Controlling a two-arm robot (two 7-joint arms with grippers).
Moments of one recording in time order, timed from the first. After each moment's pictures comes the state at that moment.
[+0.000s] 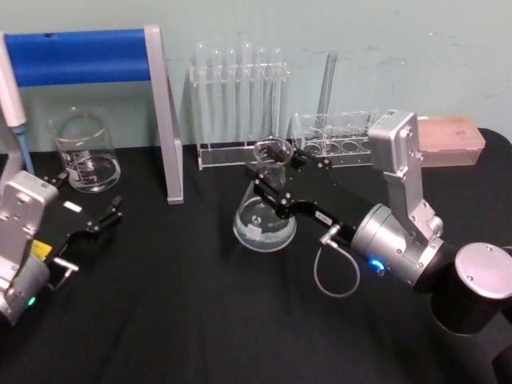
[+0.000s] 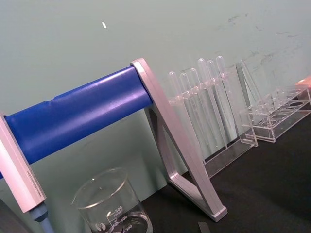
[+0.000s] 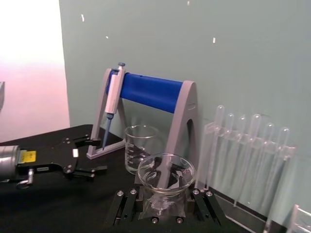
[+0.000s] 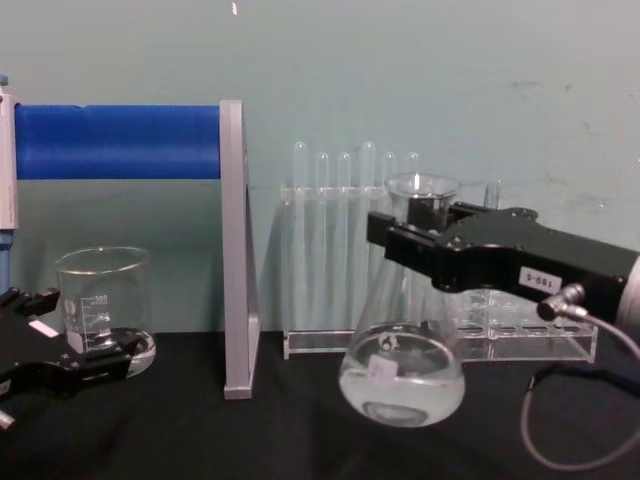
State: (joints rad) left arm -0.20 0.60 0.45 -1.41 -0.25 -0.12 0.03; right arm 0.22 0.34 -0.40 -1.59 0.34 -0.02 0.41
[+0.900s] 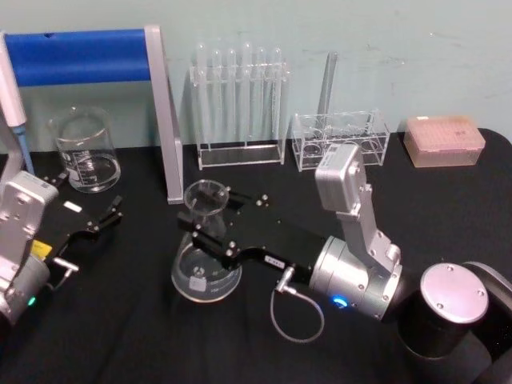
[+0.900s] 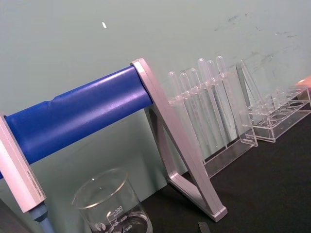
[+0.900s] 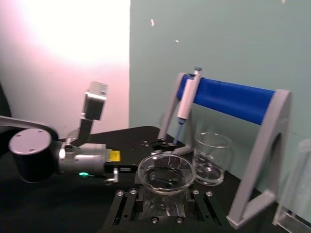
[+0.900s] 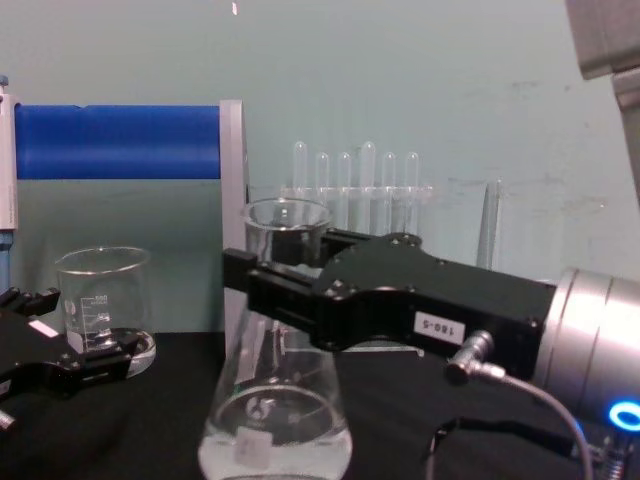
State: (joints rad) left arm -0.20 0.60 0.45 -1.41 -0.25 -0.12 0.03; right arm 0.21 0.35 -0.53 -1.65 0.36 -0.02 0.51
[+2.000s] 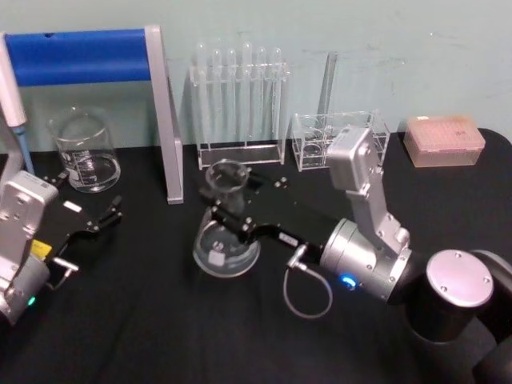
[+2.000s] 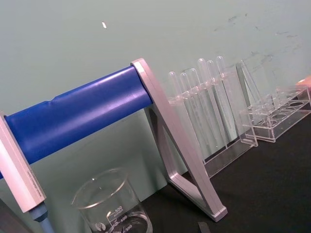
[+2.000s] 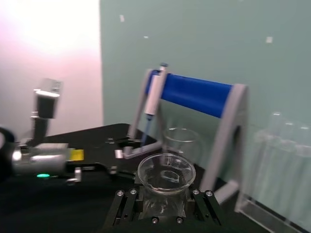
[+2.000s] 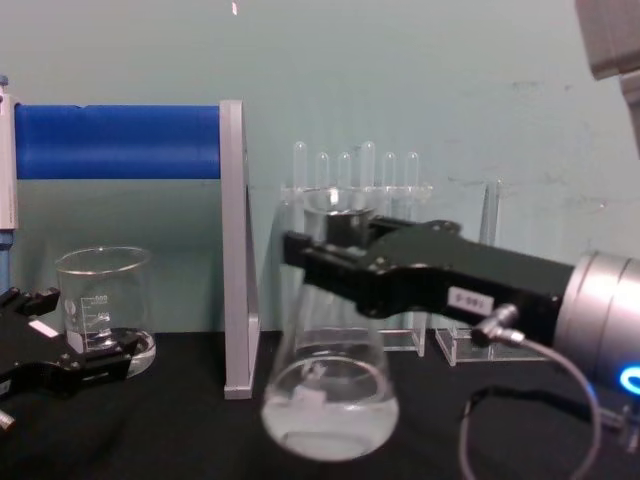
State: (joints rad) left arm -0.20 0.60 0.45 -1.41 -0.25 -0.12 0.03; right arm 0.25 0.35 -0.51 -1.61 0.36 -0.01 0.44
